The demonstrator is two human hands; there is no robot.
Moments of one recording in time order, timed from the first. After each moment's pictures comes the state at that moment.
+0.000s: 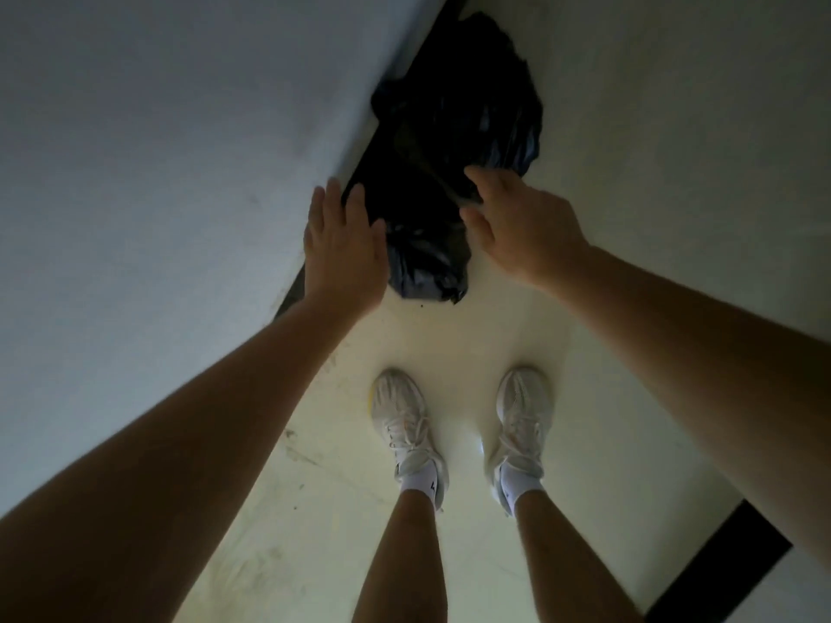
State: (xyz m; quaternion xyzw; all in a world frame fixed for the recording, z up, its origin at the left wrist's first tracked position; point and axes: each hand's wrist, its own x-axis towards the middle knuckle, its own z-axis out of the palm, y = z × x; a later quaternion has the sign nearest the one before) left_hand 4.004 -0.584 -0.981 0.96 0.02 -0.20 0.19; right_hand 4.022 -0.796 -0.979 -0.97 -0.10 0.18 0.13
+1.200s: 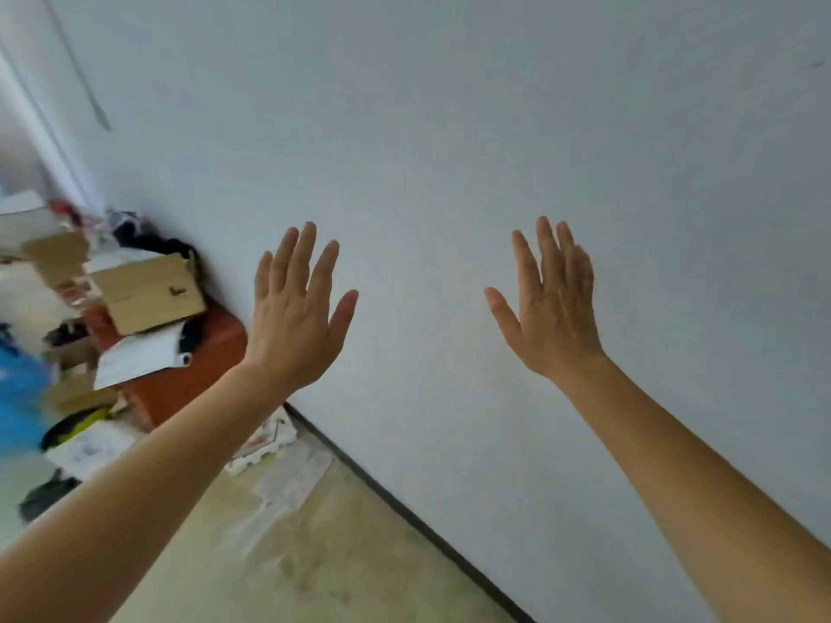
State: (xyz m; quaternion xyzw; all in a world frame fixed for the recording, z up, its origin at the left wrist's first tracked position) left_hand 3.336 -0.409 -0.089 0.73 0.58 0.30 -0.19; right_hand 3.644 -0.374 -0.099 -0.55 -0.74 -0.22 0.31
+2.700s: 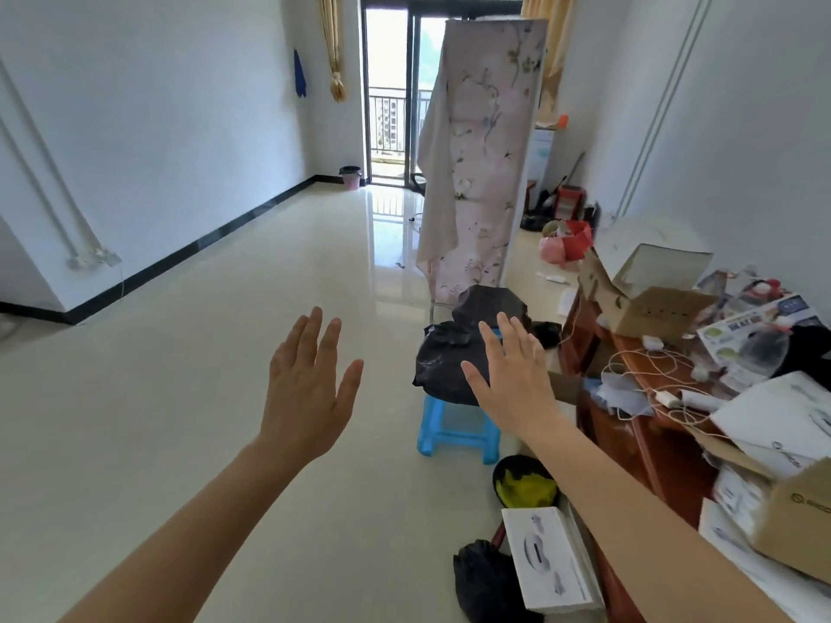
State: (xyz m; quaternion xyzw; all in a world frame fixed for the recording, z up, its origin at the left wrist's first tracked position) left_hand 1.972 -0.465 -0.186 0.26 0.93 0.20 -0.18; right_hand 2.033 -0.190 -0.213 -0.14 -0.98 0.00 0.17
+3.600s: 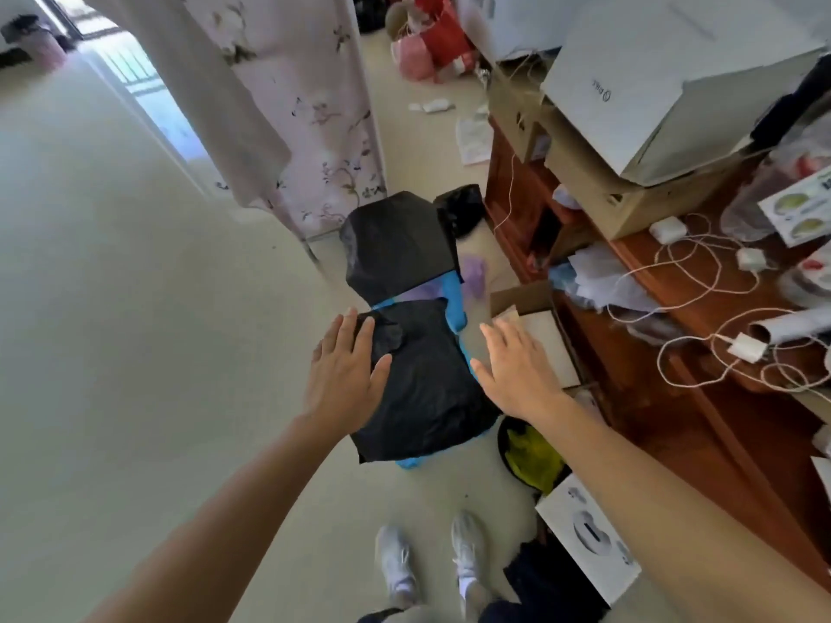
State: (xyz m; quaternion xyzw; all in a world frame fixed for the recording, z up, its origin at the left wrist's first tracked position) left_hand 1.405 0.046 -0.388 0.49 0.86 0.05 0.09; right_hand 1.599 0.204 -0.436 -0.40 -0.90 0.17 -0.05
